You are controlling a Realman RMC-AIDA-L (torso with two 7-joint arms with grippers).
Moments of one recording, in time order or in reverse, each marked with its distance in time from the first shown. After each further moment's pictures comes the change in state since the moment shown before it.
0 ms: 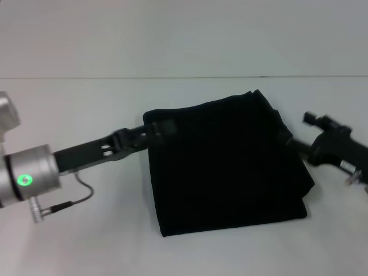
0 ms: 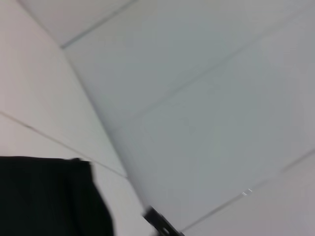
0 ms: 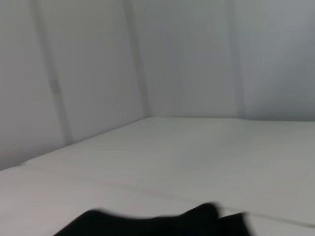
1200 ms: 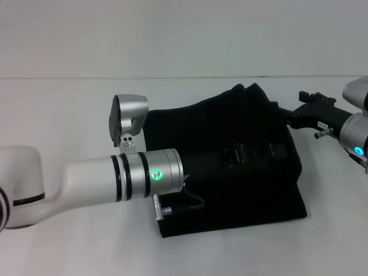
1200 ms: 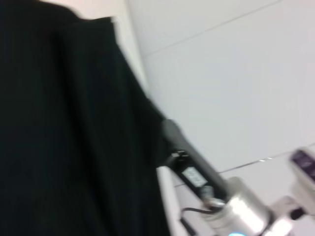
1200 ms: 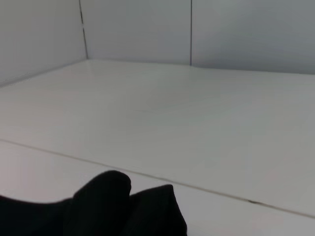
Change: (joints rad) left arm -0.307 -0.133 -0.008 -0.267 0.087 -0.352 -0.068; right arm 0.240 0.013 0.071 0.048 -0.096 0.482 0.094
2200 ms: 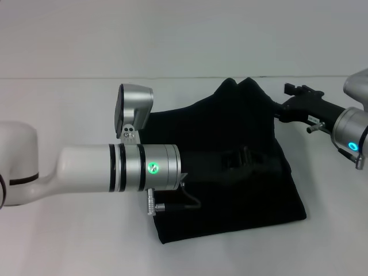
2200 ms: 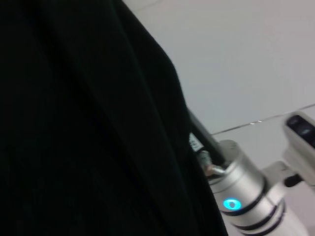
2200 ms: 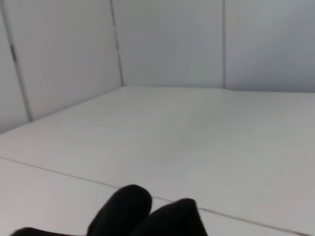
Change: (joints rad) left arm -0.014 0.001 0.013 0.108 0.131 0.099 -0.168; right arm 0.006 -0.001 0.010 0.001 0.004 -0.117 0.037
